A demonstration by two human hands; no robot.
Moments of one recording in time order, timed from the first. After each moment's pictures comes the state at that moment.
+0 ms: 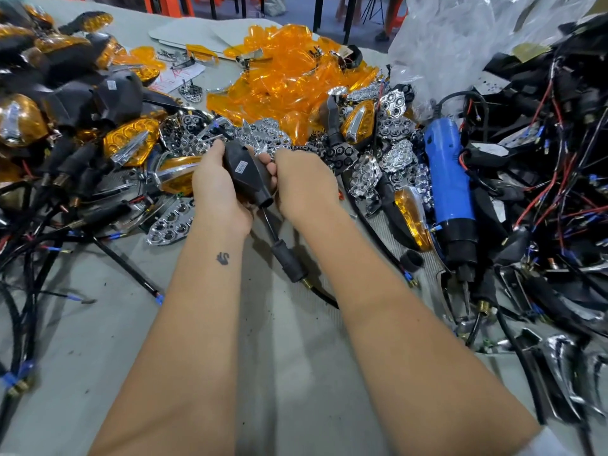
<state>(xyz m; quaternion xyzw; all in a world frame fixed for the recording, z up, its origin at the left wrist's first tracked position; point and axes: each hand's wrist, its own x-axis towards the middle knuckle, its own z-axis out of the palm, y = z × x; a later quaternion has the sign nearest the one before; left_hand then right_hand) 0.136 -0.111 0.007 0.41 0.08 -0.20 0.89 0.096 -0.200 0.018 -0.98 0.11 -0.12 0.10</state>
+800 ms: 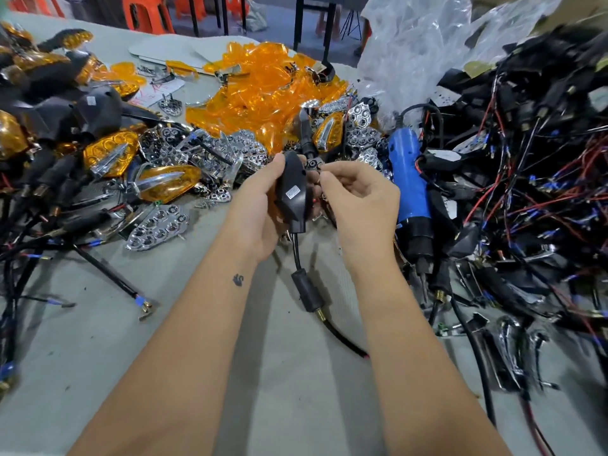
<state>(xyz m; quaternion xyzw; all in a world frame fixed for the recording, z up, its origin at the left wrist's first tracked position) 0.085 -0.142 0.011 0.44 -0.13 -0.31 0.83 0.006 -0.232 0.022 -0.65 0.17 -0.38 0.63</state>
